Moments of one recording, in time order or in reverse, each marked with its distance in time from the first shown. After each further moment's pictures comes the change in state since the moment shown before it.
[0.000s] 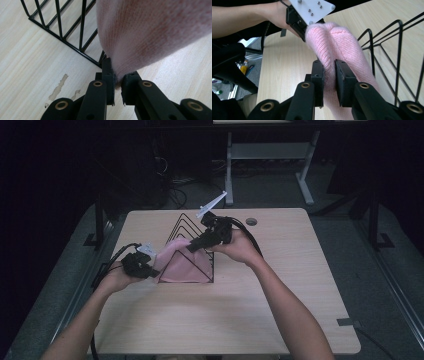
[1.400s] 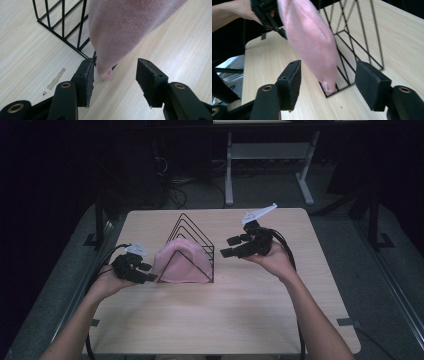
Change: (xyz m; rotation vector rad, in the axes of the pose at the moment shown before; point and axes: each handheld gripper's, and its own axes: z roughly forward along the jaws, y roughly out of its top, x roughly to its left) left arm -0.014 -0.010 -0.028 -0.115 -0.001 -0.078; right arm 0.000 -0.085 -0.067 -0.146 -0.166 0.137
